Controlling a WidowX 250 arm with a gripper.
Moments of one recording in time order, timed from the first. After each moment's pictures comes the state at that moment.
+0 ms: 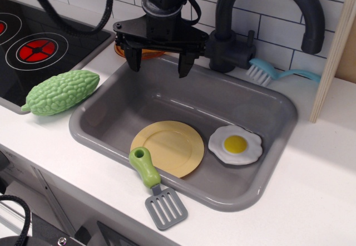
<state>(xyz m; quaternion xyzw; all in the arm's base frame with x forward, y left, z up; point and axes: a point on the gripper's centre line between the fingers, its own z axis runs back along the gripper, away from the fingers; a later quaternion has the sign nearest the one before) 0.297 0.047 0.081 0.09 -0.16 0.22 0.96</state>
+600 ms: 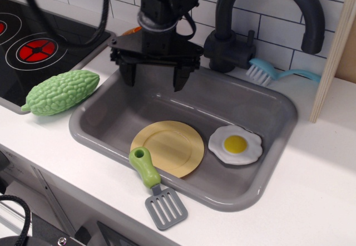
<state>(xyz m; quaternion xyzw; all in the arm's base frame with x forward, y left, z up) 0.280 0.045 0.072 0.09 -0.15 0.25 0.95</state>
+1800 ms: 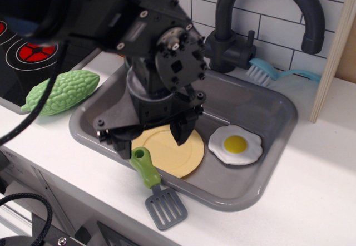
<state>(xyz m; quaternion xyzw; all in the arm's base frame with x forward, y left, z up) 0.197 -0.005 0.069 0.05 -0.15 0.44 0.88</state>
